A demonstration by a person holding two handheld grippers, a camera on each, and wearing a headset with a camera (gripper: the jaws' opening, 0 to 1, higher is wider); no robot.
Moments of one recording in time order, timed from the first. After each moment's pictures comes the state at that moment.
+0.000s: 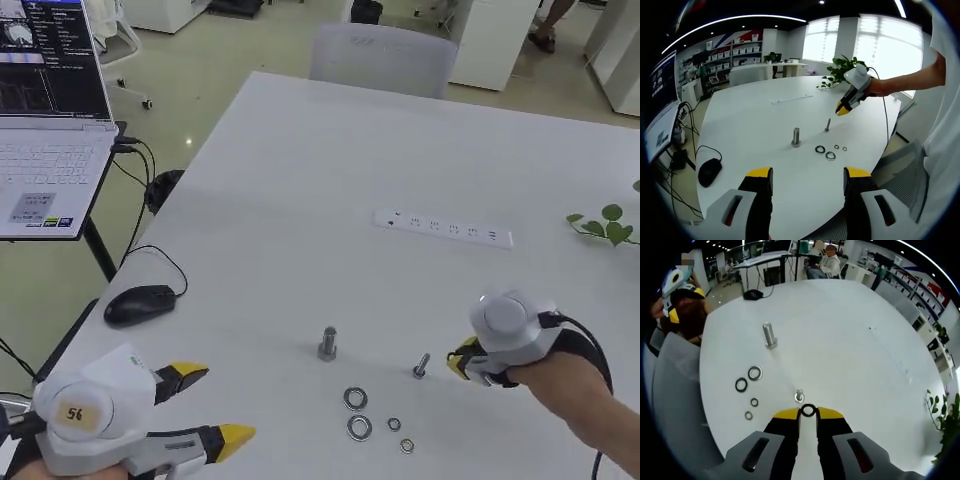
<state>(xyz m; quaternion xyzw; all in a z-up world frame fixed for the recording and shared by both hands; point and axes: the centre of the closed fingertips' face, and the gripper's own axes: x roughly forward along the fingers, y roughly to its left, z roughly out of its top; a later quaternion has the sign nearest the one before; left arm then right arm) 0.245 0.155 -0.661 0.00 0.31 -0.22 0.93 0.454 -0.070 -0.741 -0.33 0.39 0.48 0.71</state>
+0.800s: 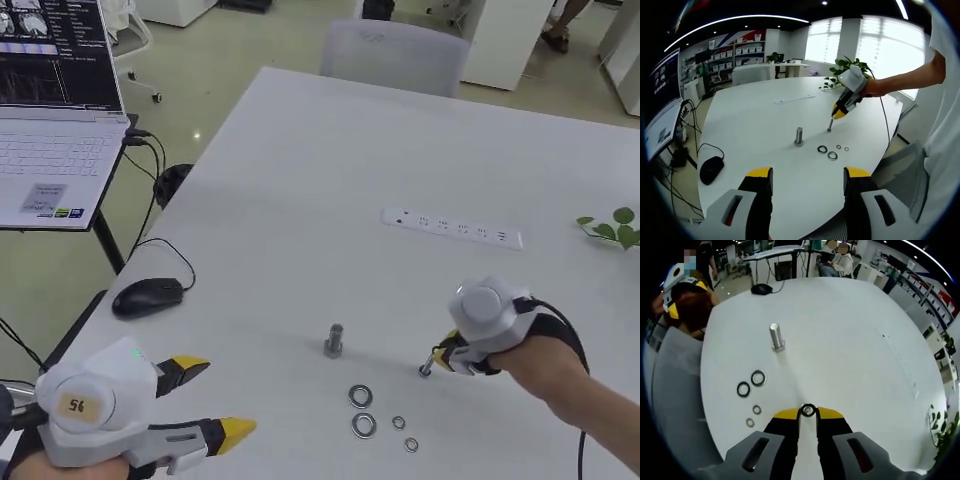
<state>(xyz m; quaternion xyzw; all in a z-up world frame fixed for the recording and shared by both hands) 0.244 0.162 -0.661 0.00 0.30 -0.21 0.93 0.451 -0.042 -0.754 -0.36 0.39 0.51 0.68</state>
